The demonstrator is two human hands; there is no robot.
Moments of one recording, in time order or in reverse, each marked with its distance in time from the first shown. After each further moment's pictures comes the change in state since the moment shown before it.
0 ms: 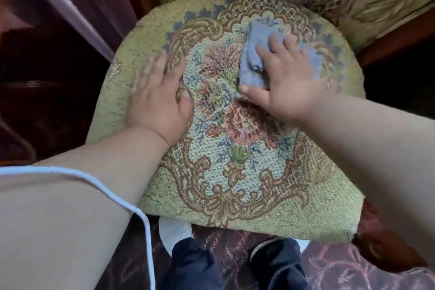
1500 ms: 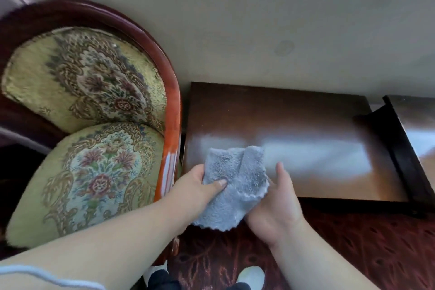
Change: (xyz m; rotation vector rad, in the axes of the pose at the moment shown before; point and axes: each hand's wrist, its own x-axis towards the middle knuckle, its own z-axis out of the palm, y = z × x) left_hand -0.109 0.571 -0.184 -1.159 -0.568 -0.308; right_hand -0.392 0.299 -0.241 2.662 -0.081 0.268
